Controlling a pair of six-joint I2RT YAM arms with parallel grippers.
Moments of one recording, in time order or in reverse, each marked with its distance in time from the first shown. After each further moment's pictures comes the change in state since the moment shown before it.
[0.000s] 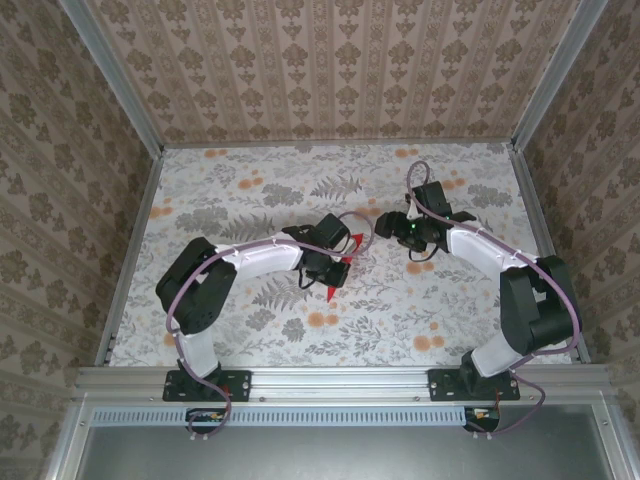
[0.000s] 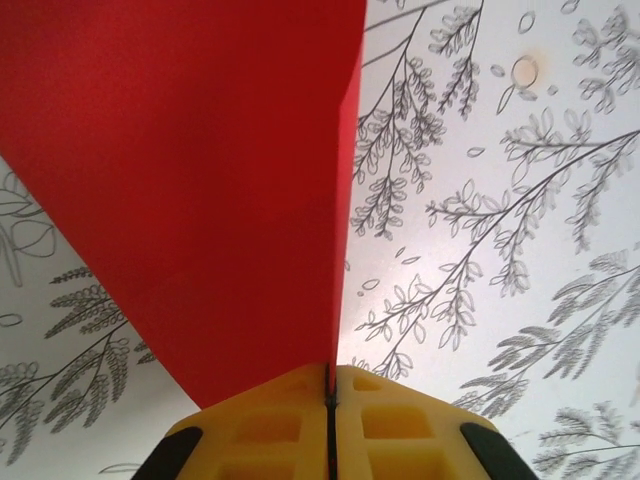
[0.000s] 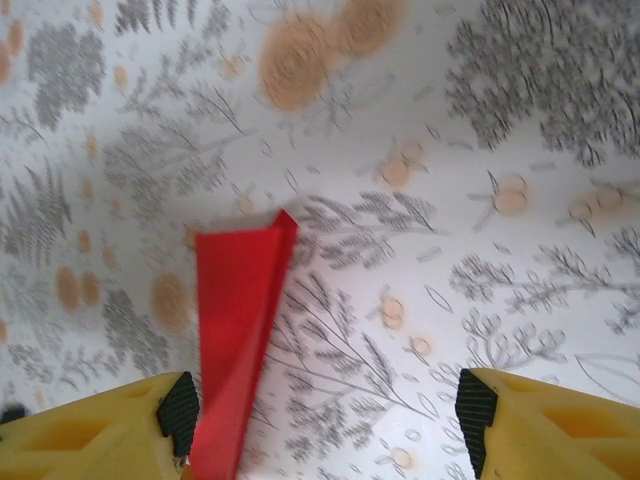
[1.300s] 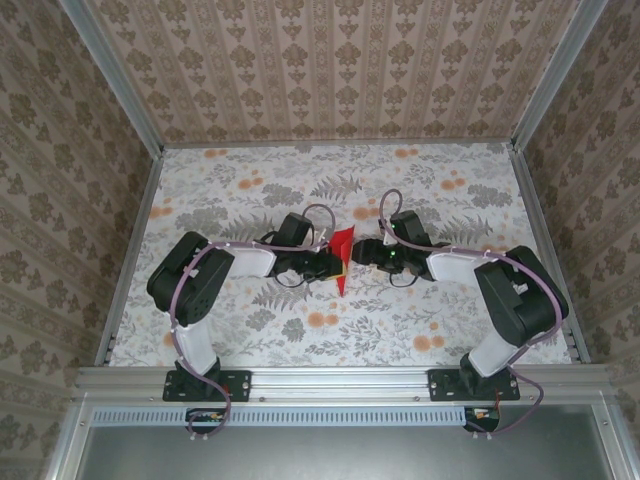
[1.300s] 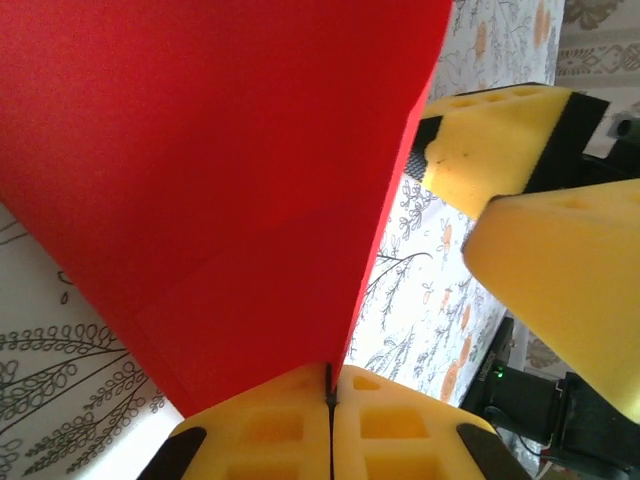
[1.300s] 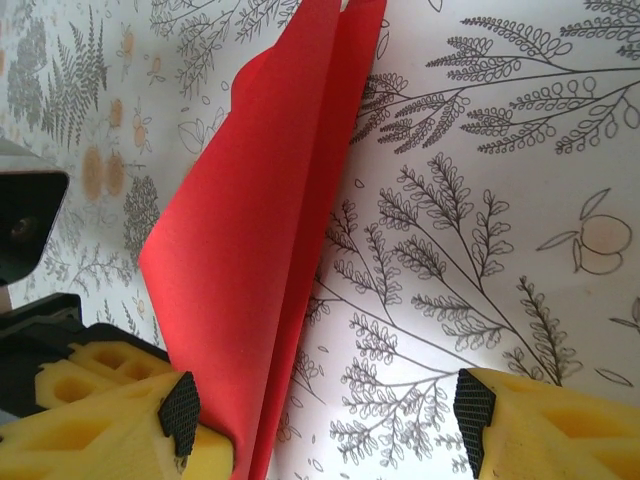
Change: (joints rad) left arm 0.199 0.006 -0.296 0.649 0.509 -0.457; right arm 0.154 0.092 -0.224 0.448 -0.108 0.055
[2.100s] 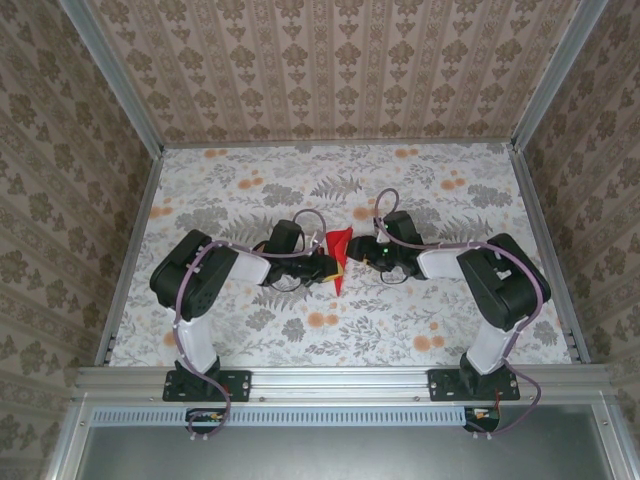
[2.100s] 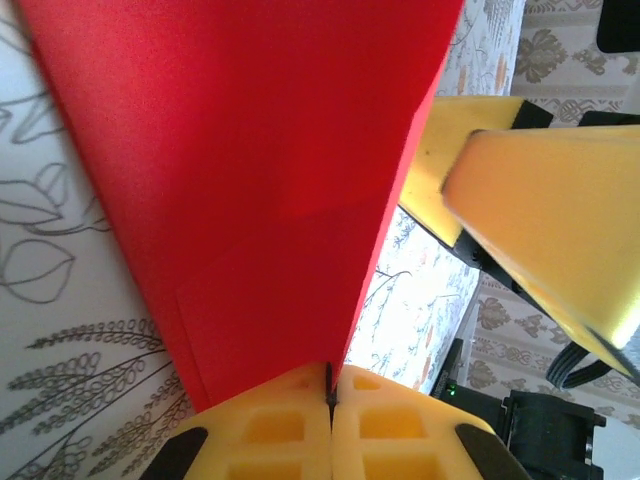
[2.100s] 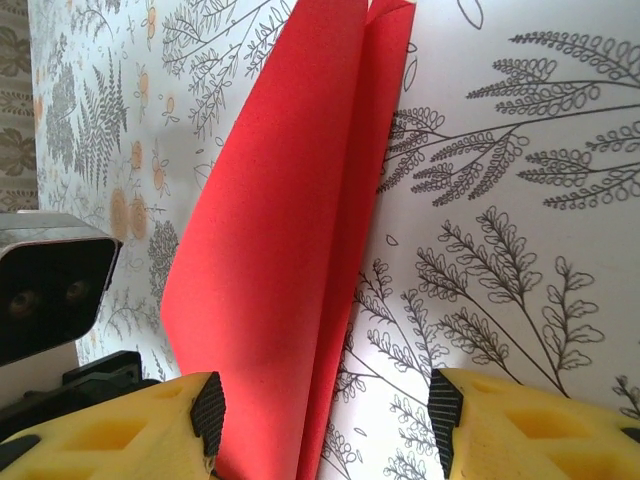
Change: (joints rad) left arm 0.041 0.039 -0.119 0.281 0.059 -0.172; right arm 0.020 0.123 0.027 0.161 -0.021 0.129
